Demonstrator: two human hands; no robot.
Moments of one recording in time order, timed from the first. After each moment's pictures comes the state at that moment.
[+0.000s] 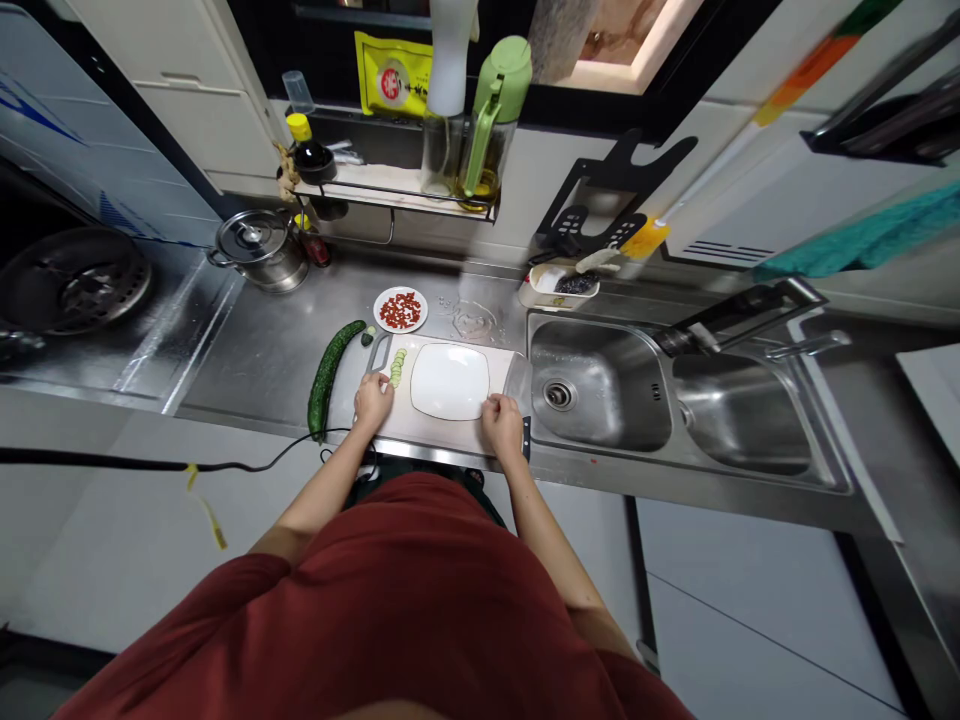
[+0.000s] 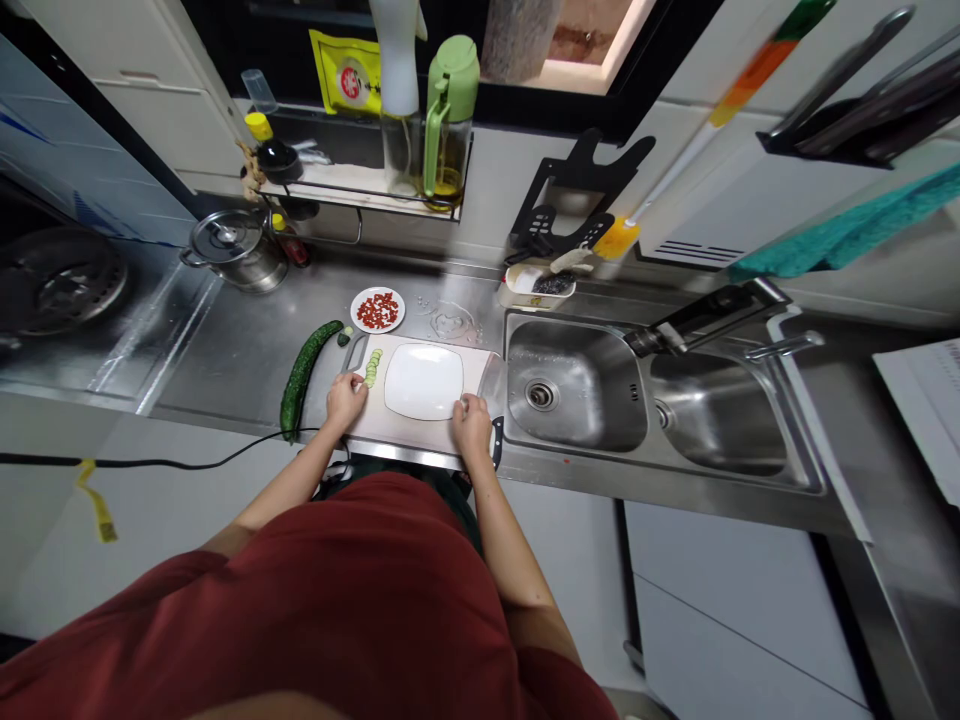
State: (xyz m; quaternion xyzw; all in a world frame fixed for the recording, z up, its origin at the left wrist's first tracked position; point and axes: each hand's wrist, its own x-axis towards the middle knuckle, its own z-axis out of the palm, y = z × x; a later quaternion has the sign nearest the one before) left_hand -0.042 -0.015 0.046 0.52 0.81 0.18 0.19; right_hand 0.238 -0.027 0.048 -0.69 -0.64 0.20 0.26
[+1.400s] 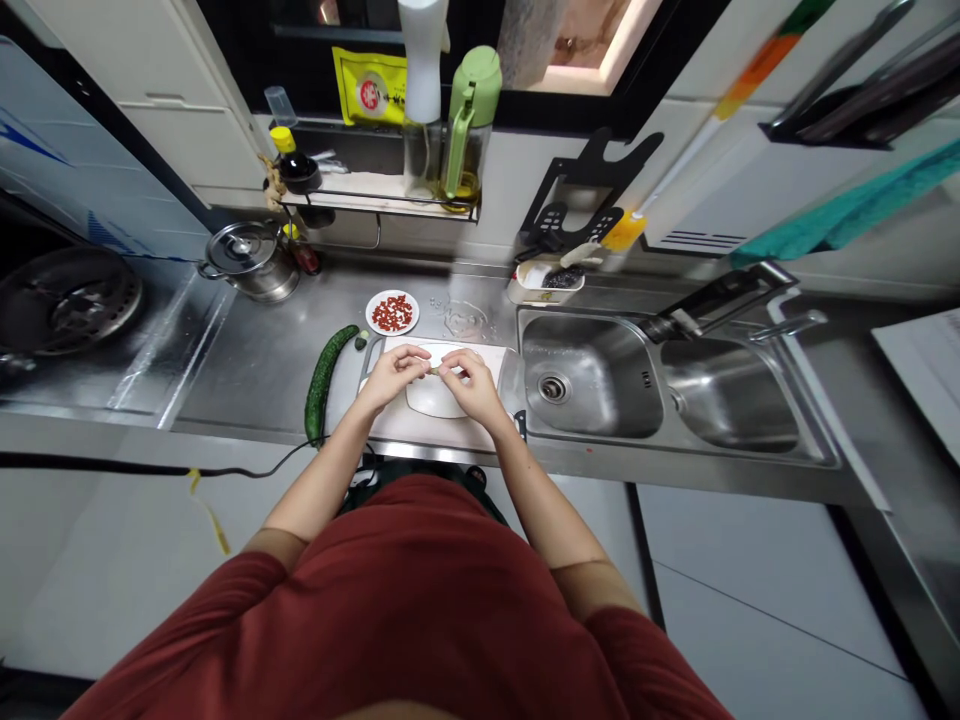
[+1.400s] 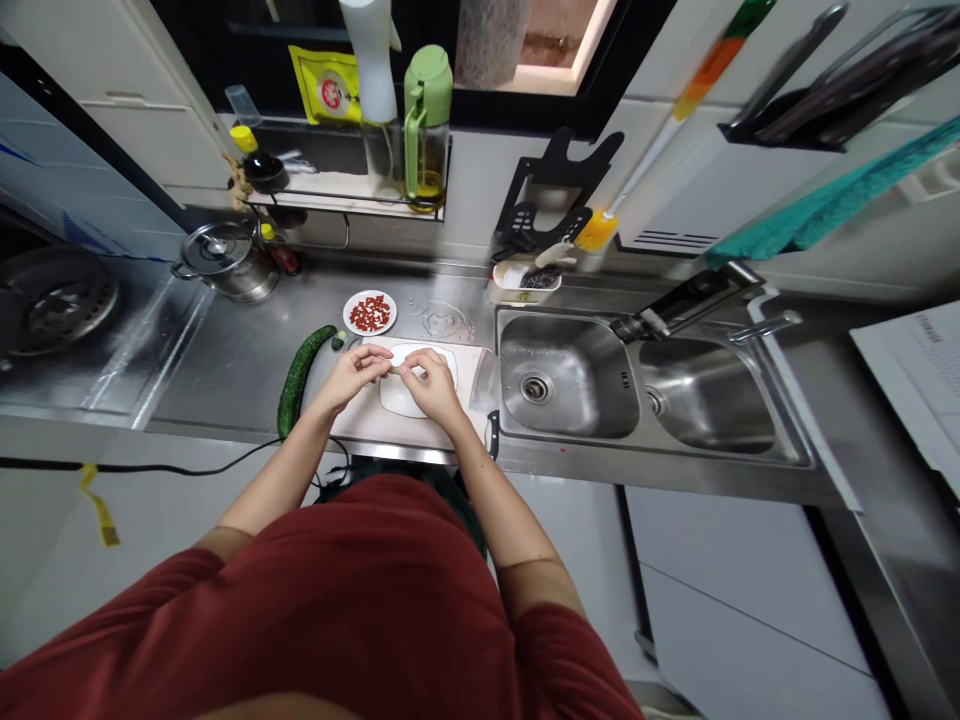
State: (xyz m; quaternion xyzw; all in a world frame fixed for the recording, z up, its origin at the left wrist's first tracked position) left_hand 0.001 0.009 0.176 0.50 0.49 0.42 0.58; right_hand 0.178 0.009 0.171 -0.46 -0.70 0.35 0.42
